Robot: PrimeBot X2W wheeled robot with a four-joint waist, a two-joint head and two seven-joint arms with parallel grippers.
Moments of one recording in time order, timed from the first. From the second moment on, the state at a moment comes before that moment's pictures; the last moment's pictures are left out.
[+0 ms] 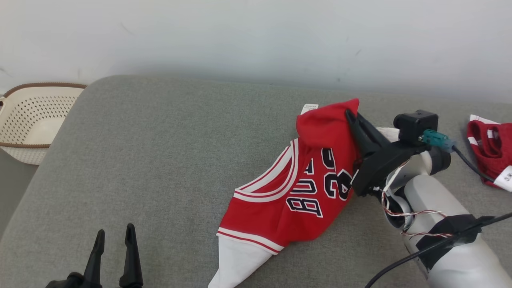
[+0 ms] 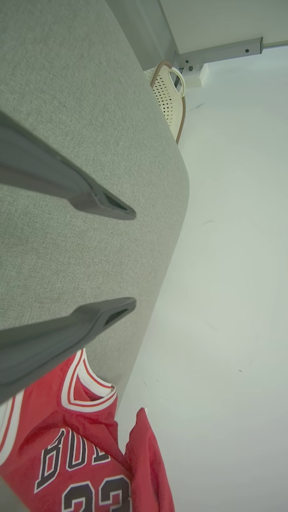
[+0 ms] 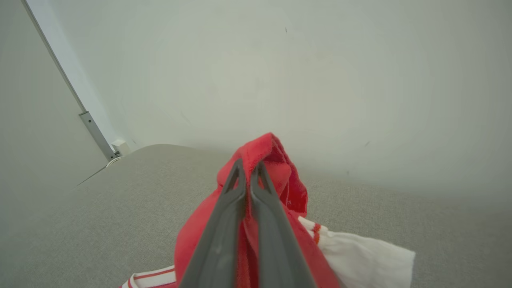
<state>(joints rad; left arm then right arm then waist) -0.06 0.05 0.02 0.05 -0.32 0.00 -0.26 -0.71 -0.29 0.59 0.53 0.53 0.13 -0.10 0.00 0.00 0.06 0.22</state>
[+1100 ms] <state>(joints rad) -0.06 0.05 0.02 0.07 -0.32 -0.01 -0.26 -0.67 -0.26 0.59 0.64 0.54 0.13 -0.26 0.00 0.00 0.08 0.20</state>
